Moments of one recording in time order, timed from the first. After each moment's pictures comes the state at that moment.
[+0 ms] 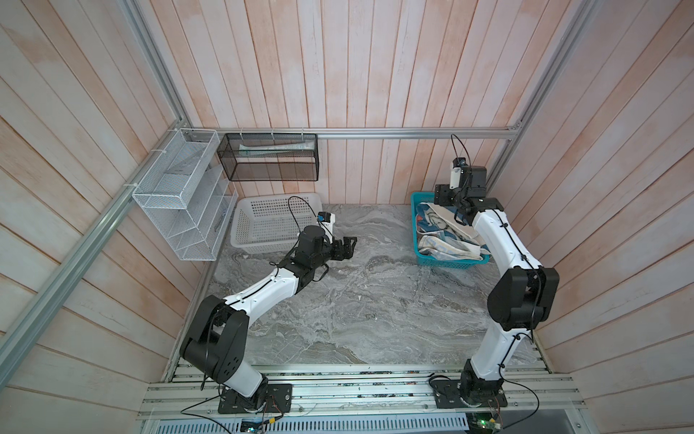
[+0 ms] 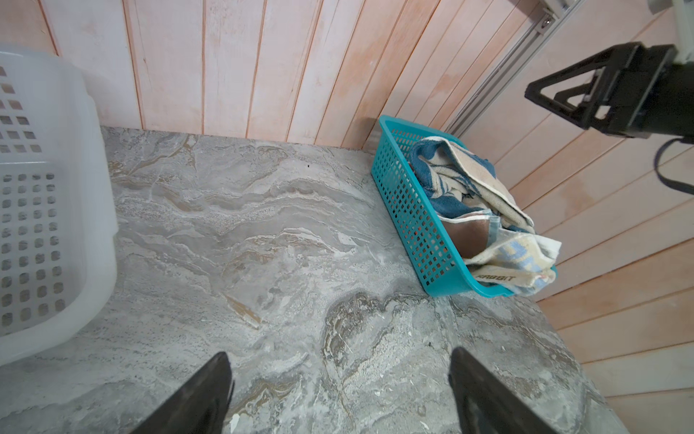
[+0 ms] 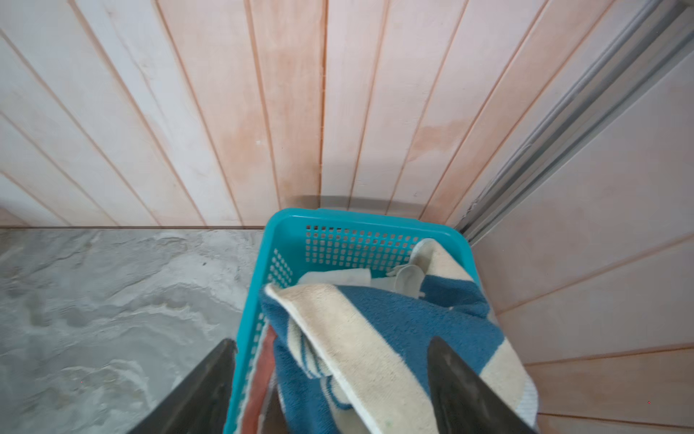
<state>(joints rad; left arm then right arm) -0.51 1.57 1.03 0.17 0.16 -0.40 0.05 1.90 1.80 -0.41 0.10 -0.01</state>
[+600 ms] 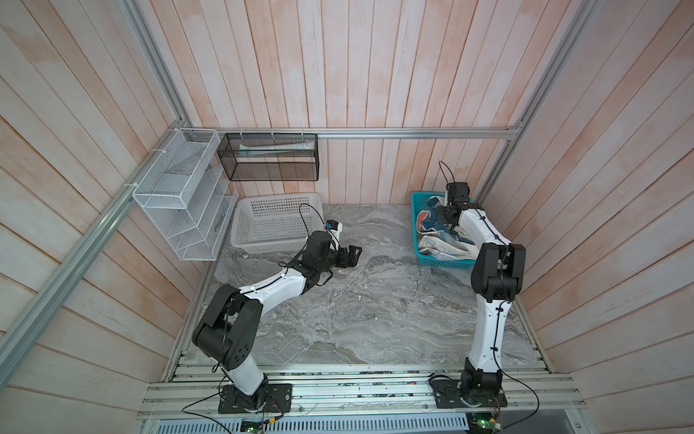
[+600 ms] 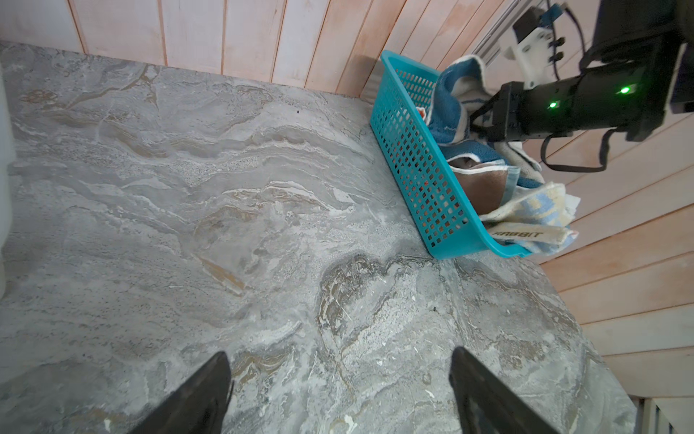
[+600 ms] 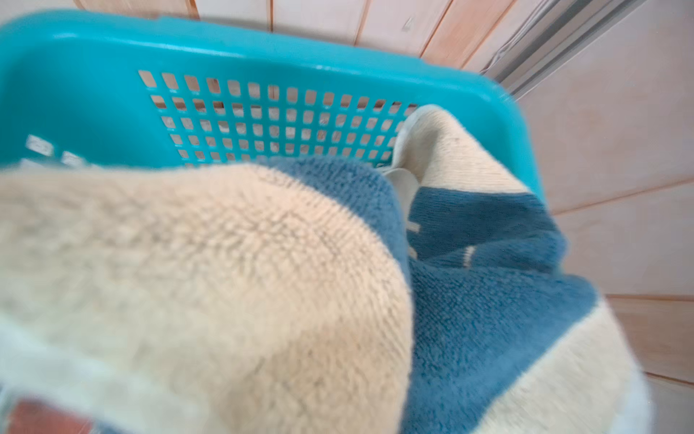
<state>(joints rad) -0.53 1.67 1.02 0.19 0.20 -0.40 0.01 2.19 1.90 -0.51 0.23 -0.03</state>
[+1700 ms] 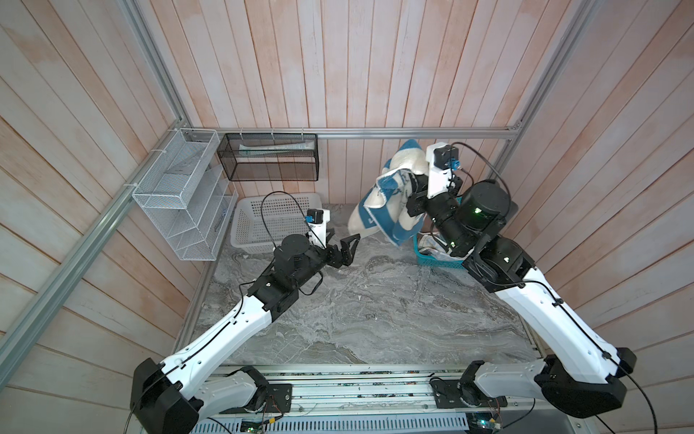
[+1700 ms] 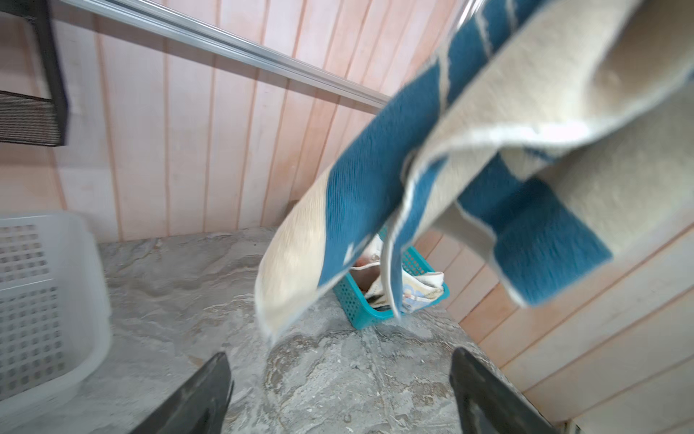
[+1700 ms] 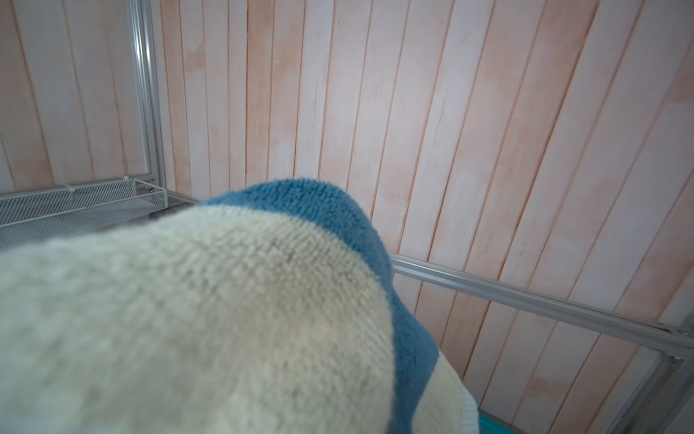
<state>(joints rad) -0.61 1.14 0.99 0.03 0.05 -0.36 0.79 1.31 1.63 -0.20 0.36 -0.13</state>
